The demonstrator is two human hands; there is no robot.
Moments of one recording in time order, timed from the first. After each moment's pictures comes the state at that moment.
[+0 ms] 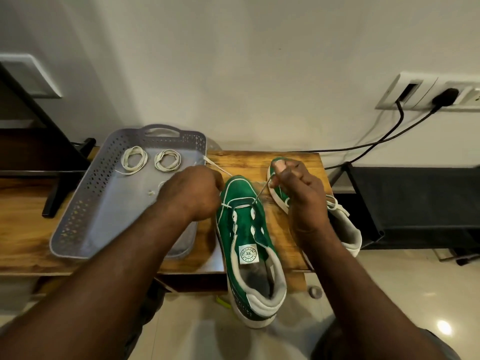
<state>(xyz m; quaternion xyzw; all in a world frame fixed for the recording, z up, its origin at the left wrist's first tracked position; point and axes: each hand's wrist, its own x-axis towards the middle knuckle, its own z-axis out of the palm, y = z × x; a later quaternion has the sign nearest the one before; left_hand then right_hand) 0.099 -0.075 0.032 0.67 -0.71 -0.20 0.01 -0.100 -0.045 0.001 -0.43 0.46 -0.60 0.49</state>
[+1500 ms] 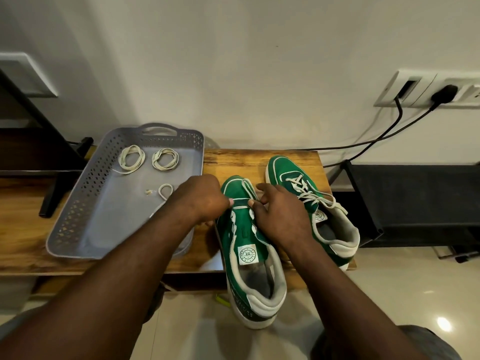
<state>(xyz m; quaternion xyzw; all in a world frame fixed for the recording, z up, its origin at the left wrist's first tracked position) 0.083 -0.084 0.005 0.70 -0.64 -0.32 0.00 -0.098 -0.053 -0.046 -0.69 0.69 -0.18 0.16</state>
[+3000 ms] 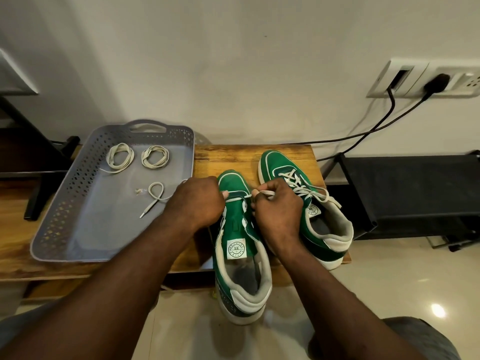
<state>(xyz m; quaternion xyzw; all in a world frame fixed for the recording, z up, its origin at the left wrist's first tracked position) 0.071 -0.078 -0.010 0.68 -0.72 -0.16 0.00 -0.086 -0.052 -0.063 -0.44 0.72 -0.45 0.29</state>
